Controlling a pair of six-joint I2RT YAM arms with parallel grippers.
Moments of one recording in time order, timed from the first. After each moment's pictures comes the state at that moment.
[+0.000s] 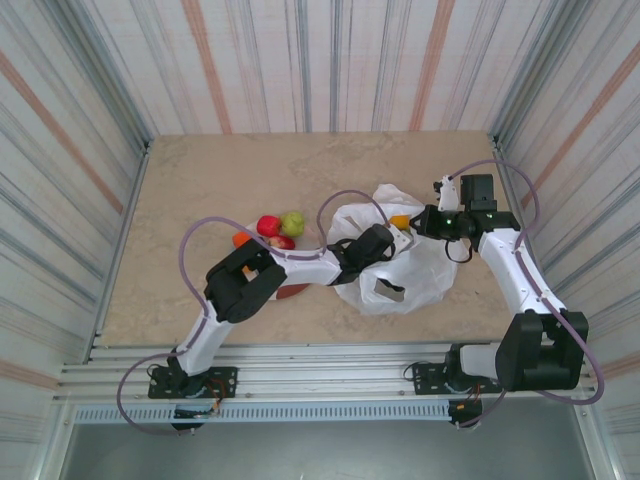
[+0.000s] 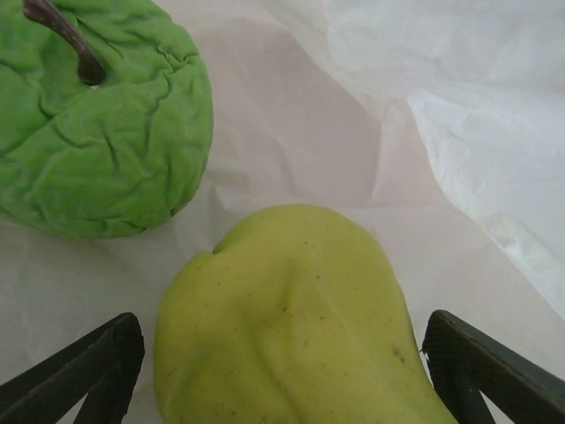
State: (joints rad) left arm -1.03 2.18 1.42 0.12 0.22 -0.28; right arm 0.02 1.28 0.98 -0.62 -0.53 0.25
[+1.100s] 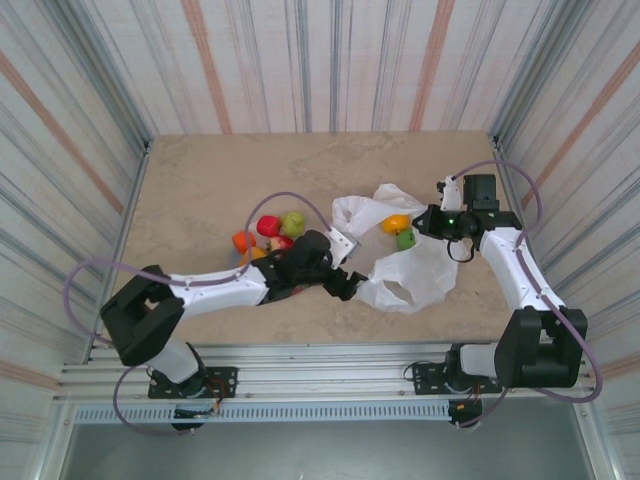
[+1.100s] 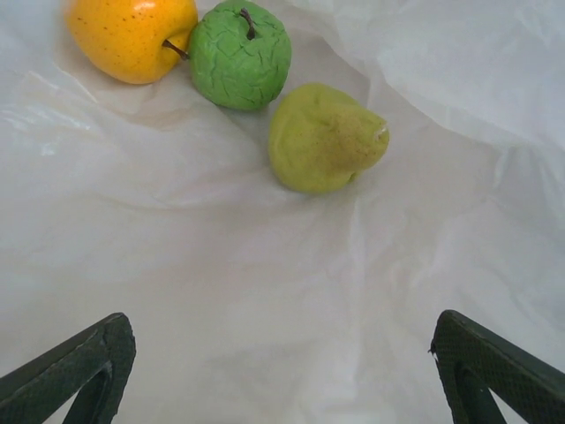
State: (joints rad) left arm -0.96 1.53 0.85 0.09 0.17 -0.21; right arm 0.00 1.29 0.98 -0.62 -0.53 0.25
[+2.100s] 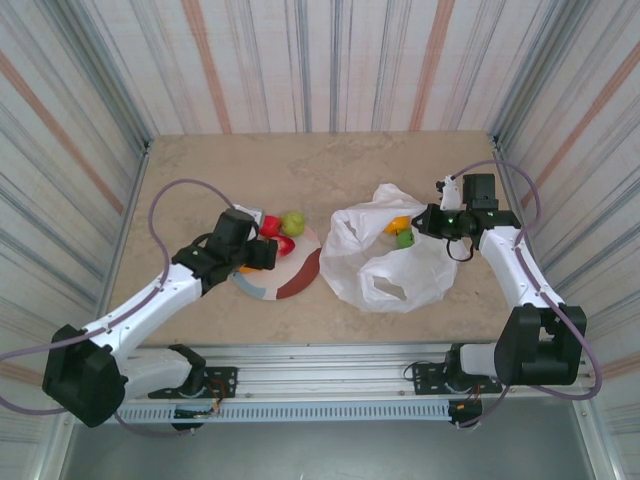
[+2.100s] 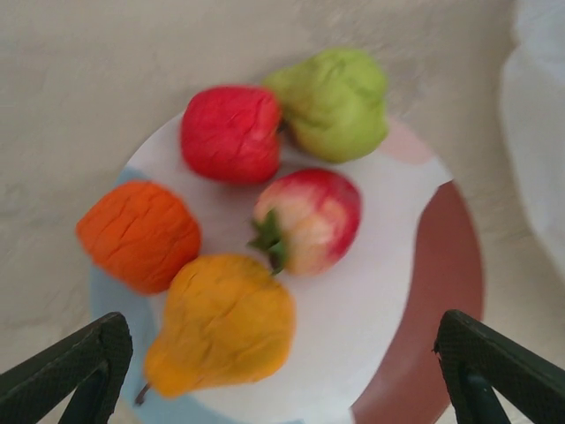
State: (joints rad) left arm -0.55 1.15 0.80 -0.50 -0.15 -0.25; right arm 0.00 1.30 0.98 -0.61 -0.54 0.25
